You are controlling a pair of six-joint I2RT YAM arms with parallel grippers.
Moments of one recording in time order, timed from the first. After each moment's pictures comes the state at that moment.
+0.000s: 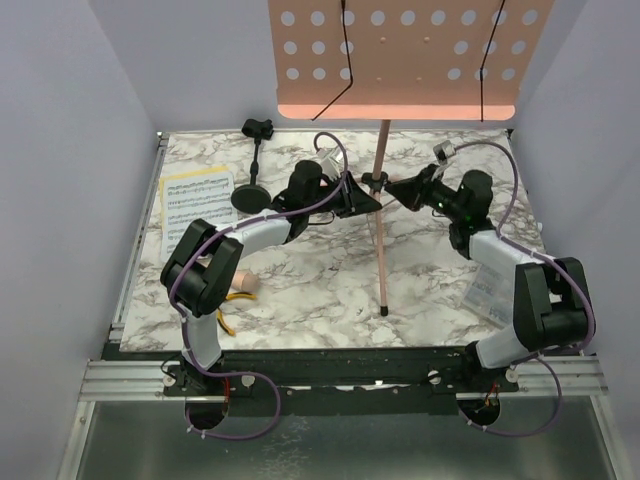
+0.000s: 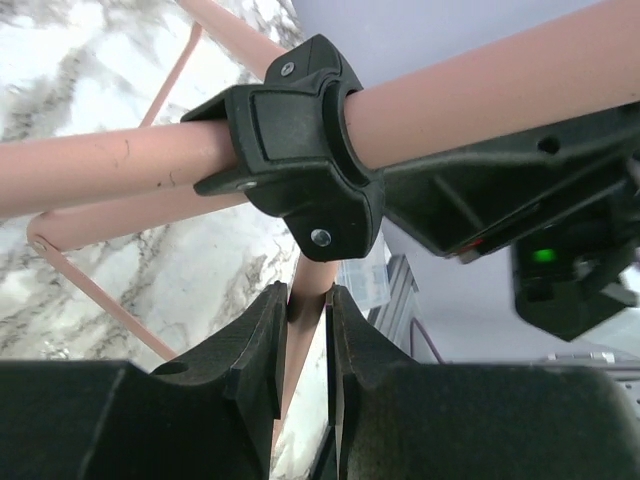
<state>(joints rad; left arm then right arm) -0.59 1.87 1.19 0.45 0.59 -0.92 0.14 1.52 0.71 0.85 -0.71 0.24</state>
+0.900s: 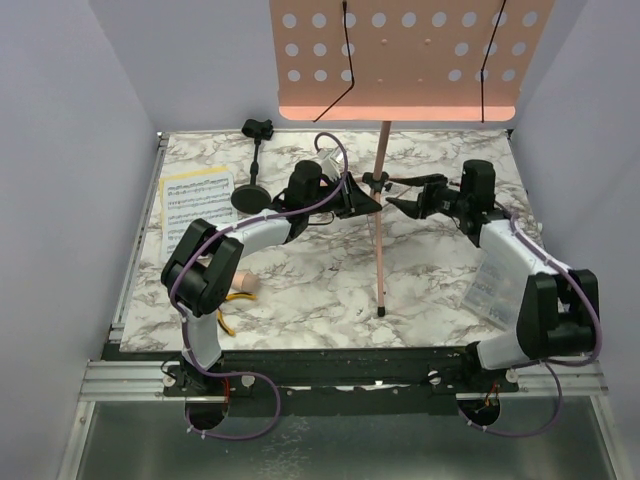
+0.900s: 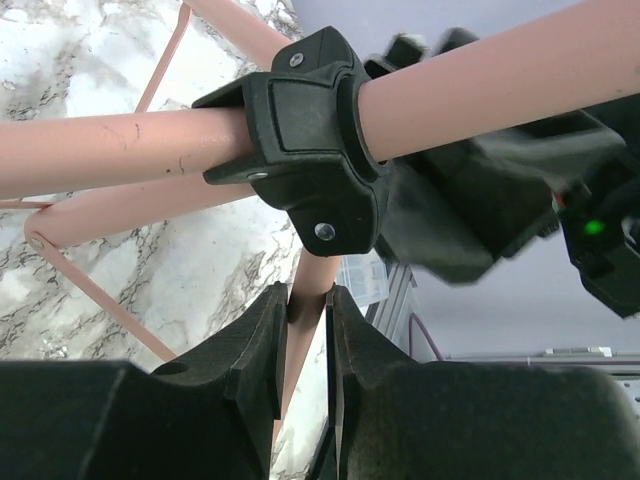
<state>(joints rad) -0.58 1.88 1.19 0.45 0.60 -0.92 0.10 1.50 0.96 0.02 -0.73 1.76</state>
